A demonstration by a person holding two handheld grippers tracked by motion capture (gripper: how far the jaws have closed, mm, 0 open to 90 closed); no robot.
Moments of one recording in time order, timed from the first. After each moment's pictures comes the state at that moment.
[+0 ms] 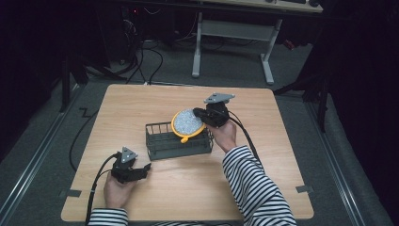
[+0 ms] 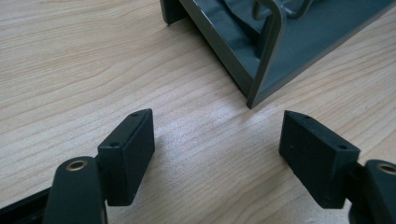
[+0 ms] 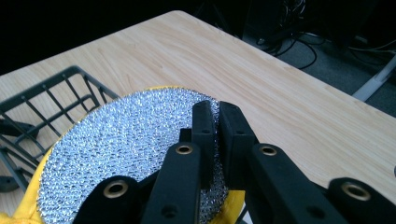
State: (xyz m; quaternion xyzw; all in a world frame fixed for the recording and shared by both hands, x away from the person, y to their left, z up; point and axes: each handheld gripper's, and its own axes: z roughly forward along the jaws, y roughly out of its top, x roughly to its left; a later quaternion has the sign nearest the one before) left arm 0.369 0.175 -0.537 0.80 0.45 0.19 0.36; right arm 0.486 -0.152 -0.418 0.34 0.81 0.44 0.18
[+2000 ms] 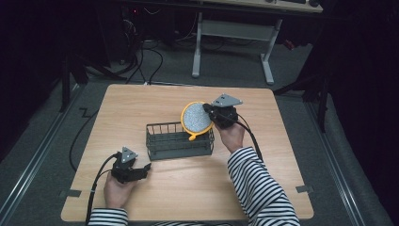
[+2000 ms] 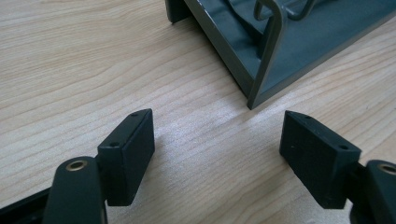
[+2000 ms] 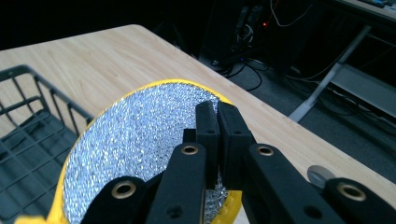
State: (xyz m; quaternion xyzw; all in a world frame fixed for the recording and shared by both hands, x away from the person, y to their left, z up) left arm 0.369 0.175 -0.537 0.80 0.45 0.19 0.36; right arm 0.469 -0.170 -0.410 0.33 0.78 0.43 0.30
